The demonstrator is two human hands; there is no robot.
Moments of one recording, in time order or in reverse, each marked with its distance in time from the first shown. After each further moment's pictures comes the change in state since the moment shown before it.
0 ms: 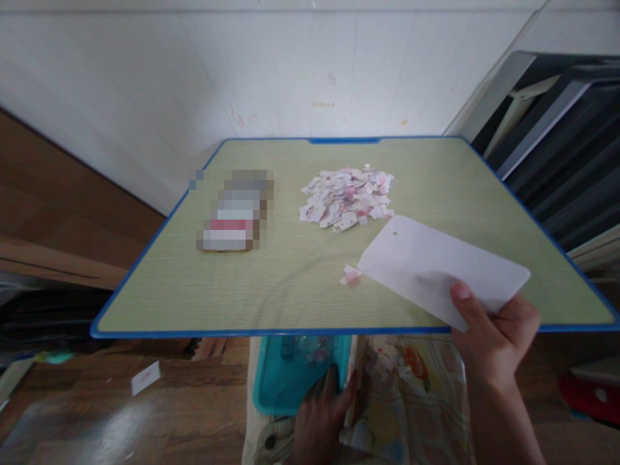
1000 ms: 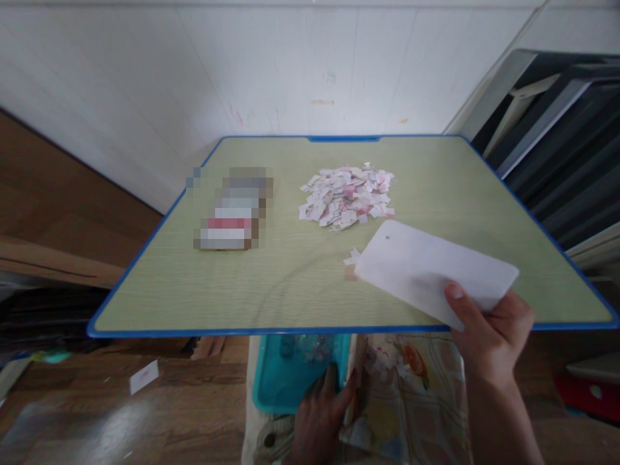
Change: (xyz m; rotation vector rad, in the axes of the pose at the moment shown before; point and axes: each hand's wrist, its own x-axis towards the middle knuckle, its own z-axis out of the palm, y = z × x) left_hand 0.001 -0.001 0.005 0.008 0.013 0.007; right_hand 0.000 0.003 -0.004 0.035 -0.042 0.028
